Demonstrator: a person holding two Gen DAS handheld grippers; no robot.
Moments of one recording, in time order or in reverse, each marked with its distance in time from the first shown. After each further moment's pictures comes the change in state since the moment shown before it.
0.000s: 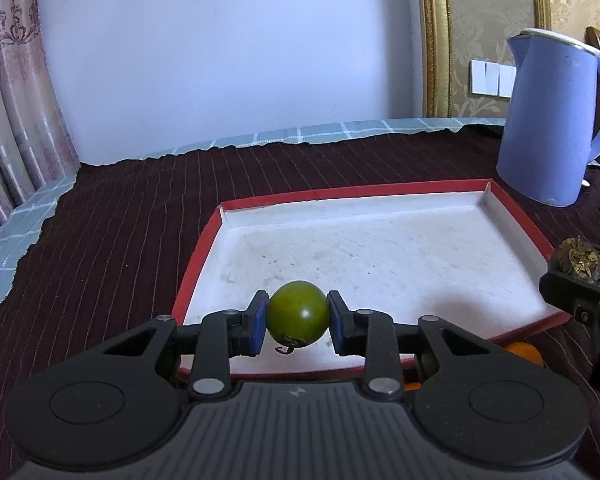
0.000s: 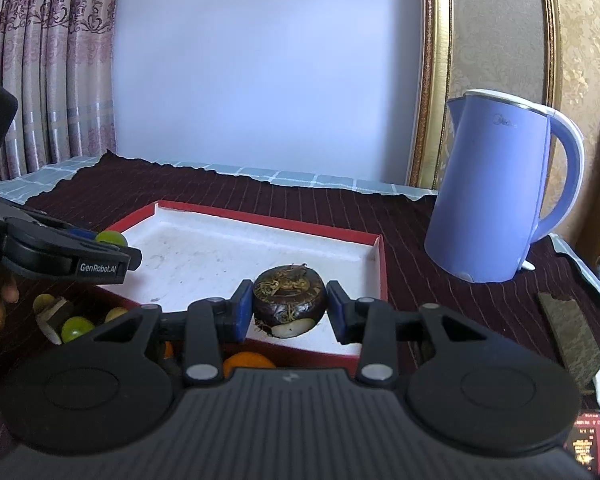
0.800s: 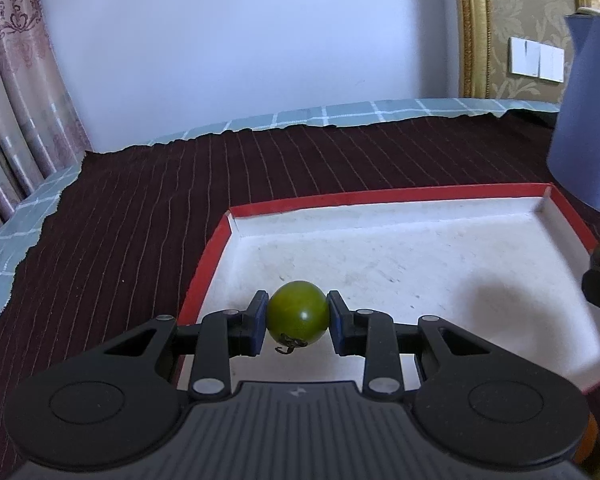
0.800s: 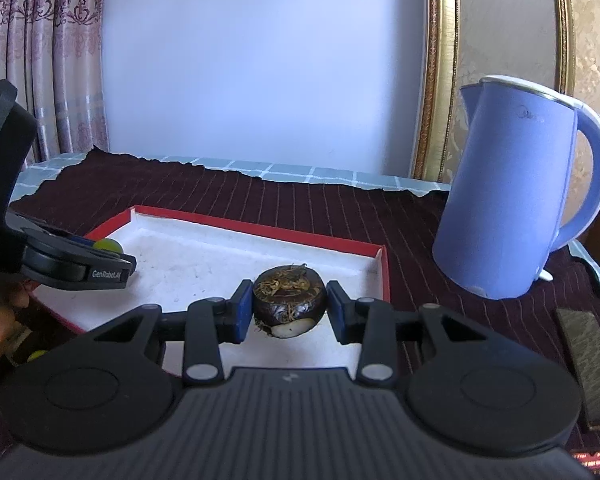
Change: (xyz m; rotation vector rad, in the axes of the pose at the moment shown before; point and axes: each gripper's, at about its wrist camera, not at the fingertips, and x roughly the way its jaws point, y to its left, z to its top) left arm 0.061 0.003 0.033 -0.009 0.088 0.078; right arm 0.048 -0.013 0.021 0.007 0.044 0.002
